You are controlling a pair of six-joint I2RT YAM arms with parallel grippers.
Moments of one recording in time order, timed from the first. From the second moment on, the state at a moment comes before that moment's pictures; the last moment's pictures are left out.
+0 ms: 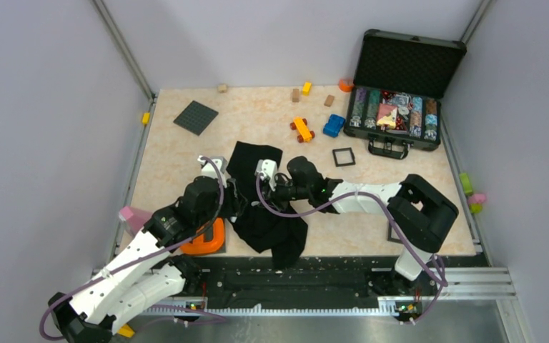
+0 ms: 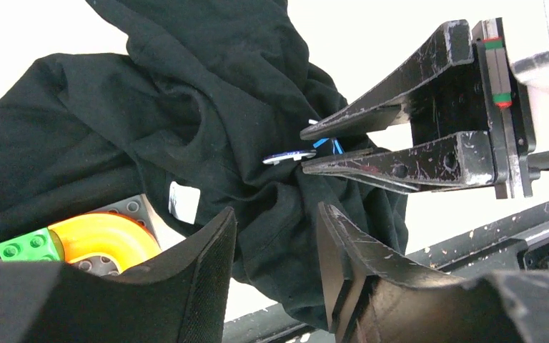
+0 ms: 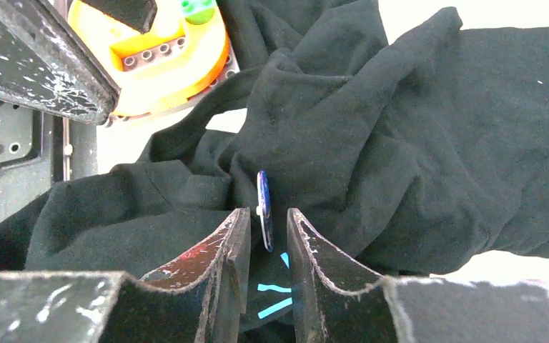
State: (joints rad) left arm -0.69 0.72 0.69 -0.58 -0.17 -0.55; right arm 0.91 1.70 0.92 0.31 -0.46 -0.13
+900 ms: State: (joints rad) left arm -0.69 0.58 0.61 -0.51 -0.13 -0.60; right arm 0.92 1.30 0.79 0.32 -0.36 -0.27
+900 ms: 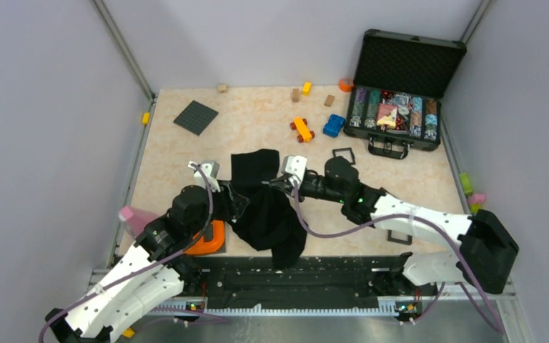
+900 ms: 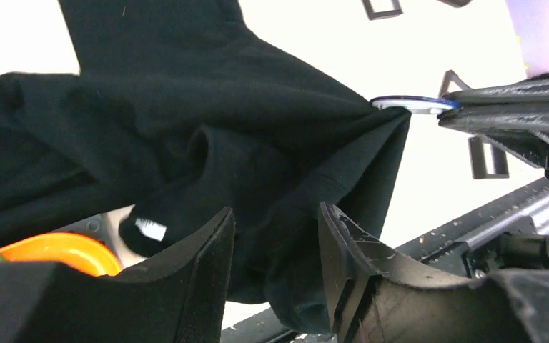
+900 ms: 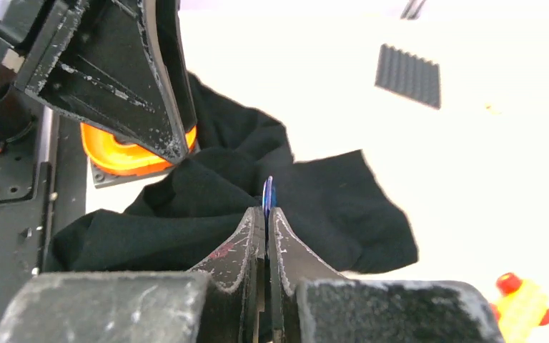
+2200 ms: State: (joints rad) left arm -0.69 0.70 0.39 0.40 0.35 -0.18; right arm 0.92 0.99 0.58 0.51 -0.45 -0.36
